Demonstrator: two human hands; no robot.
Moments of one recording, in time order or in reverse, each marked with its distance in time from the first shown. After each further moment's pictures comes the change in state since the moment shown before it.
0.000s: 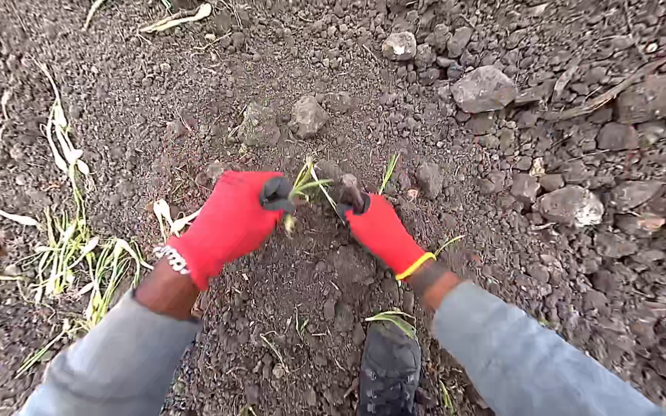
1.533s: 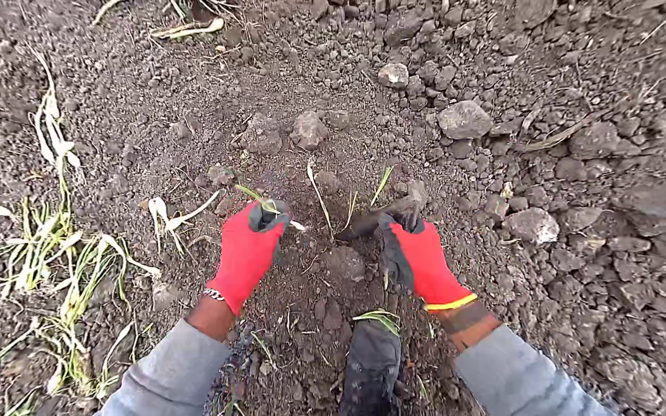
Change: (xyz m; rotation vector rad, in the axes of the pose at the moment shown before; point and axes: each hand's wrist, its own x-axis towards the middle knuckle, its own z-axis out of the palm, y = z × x) left_hand -0.025 -0.022 0.054 -0.421 0.292 -0.316; right_hand -0.025 0.032 -0.023 0.415 0.190 0.295
